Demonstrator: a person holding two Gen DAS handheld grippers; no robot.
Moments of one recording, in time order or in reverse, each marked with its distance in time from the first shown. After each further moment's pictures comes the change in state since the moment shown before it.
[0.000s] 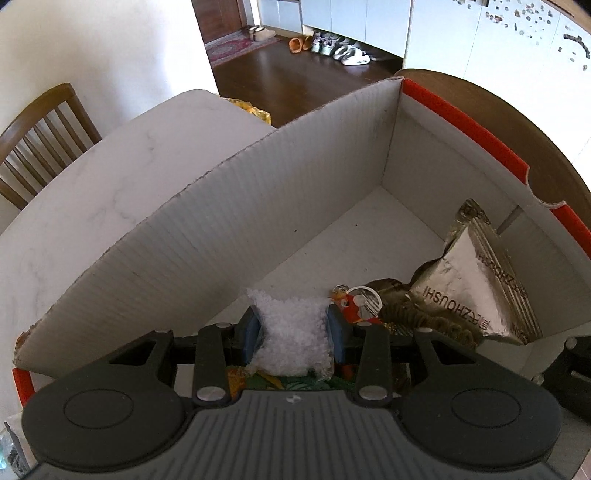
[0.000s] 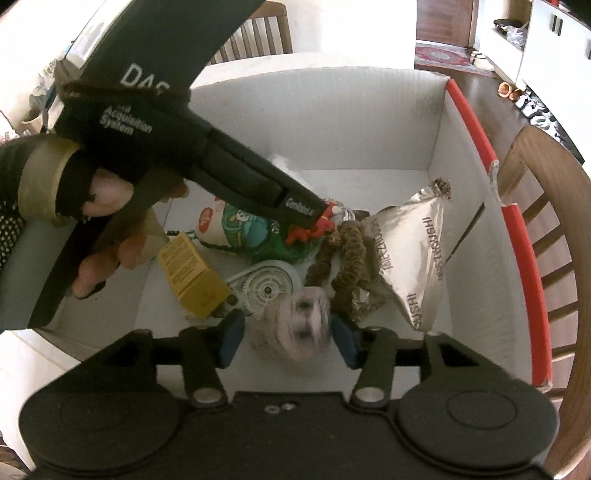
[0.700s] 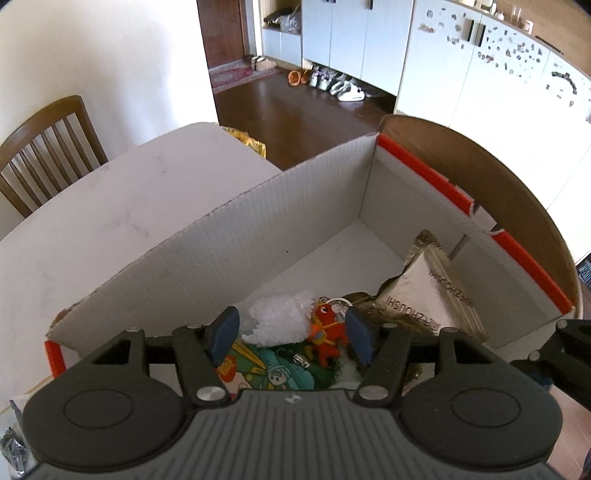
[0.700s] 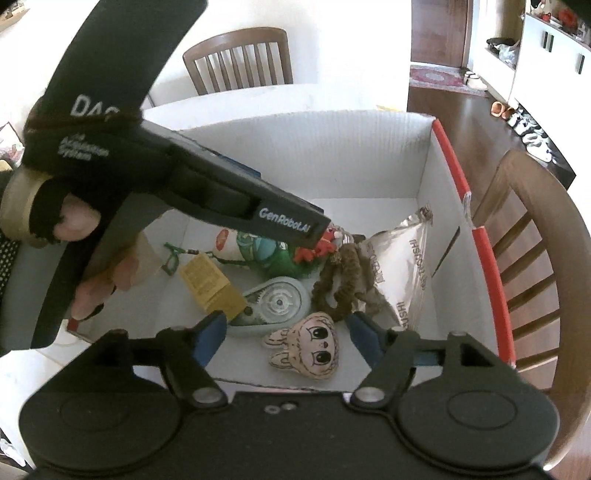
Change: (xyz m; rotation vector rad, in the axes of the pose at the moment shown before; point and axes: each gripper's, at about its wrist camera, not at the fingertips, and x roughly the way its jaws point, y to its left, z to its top) left arm -0.053 0.000 -0.014 -0.055 -0.120 -0.041; right arm -0.036 0.005 0.000 -0.006 -0.078 -0.013
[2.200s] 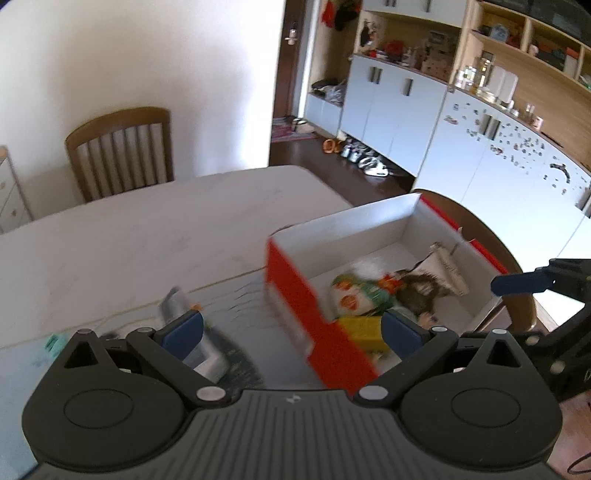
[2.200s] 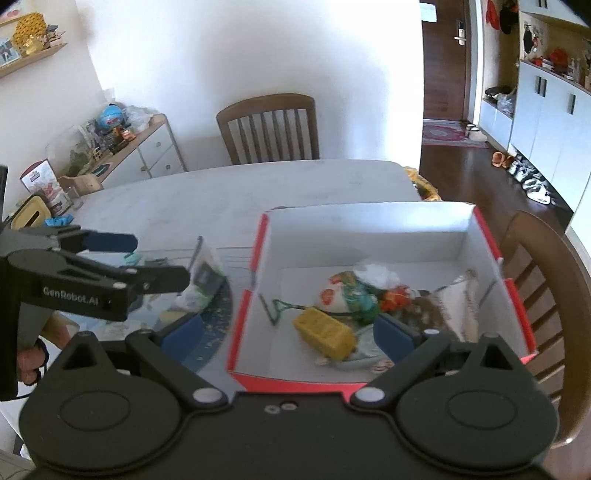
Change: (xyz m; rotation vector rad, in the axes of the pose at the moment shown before) left arm -0.168 0.120 -0.128 -0.203 -0.223 -0.011; right arm -0.064 0.109 -0.002 0.000 -0.203 0.014
